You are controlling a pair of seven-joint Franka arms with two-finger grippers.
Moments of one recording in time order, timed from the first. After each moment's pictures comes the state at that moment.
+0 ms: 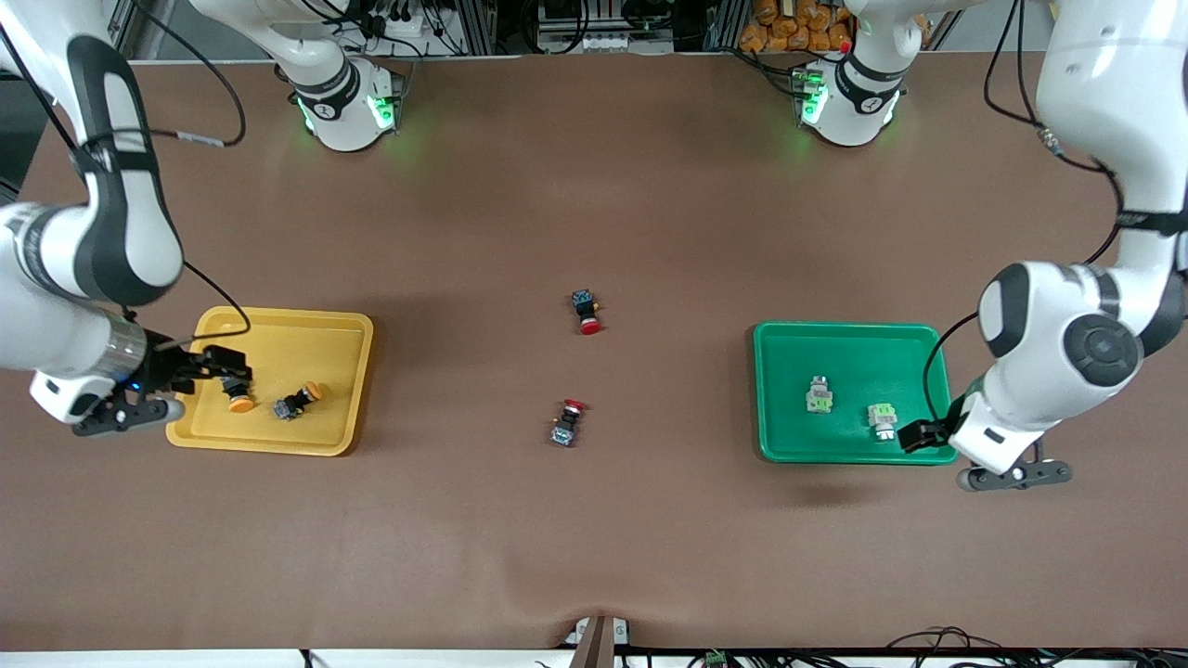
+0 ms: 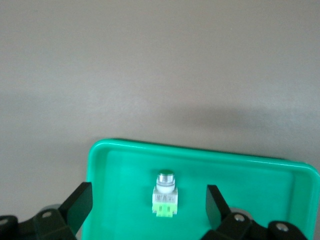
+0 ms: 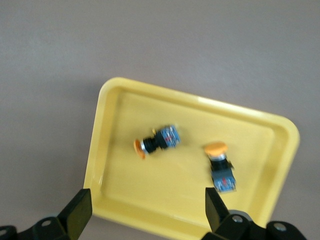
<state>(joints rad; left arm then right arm) 0.10 0.50 -0.20 -1.60 0.19 2.18 -0.24 -0.01 0.29 -0.08 -1.76 0.12 1.98 -0.31</state>
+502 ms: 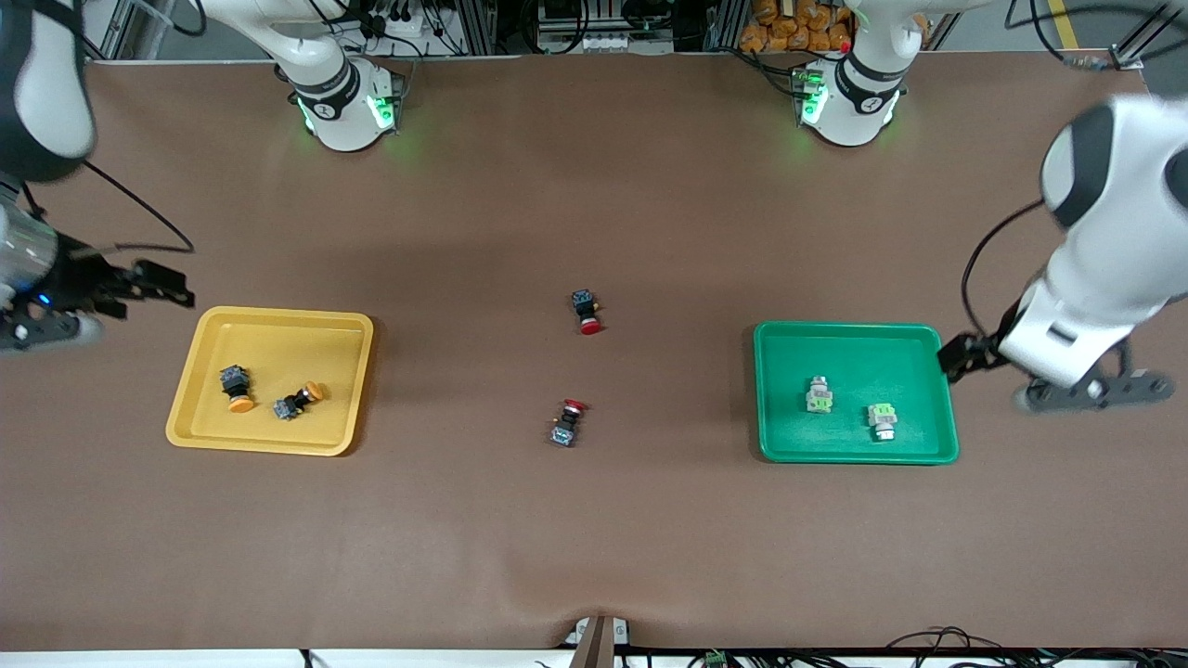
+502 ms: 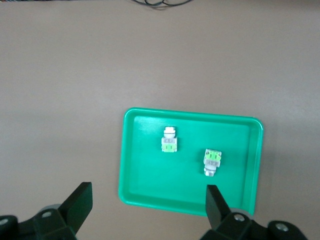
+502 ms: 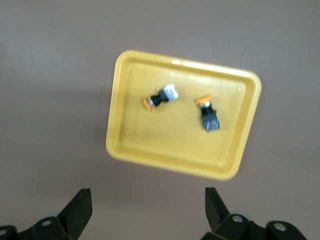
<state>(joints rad) 0.02 0.20 -0.18 -1.57 0.19 1.87 -0.25 -0.01 0.08 -0.09 -1.69 0.07 1.65 -0.21</state>
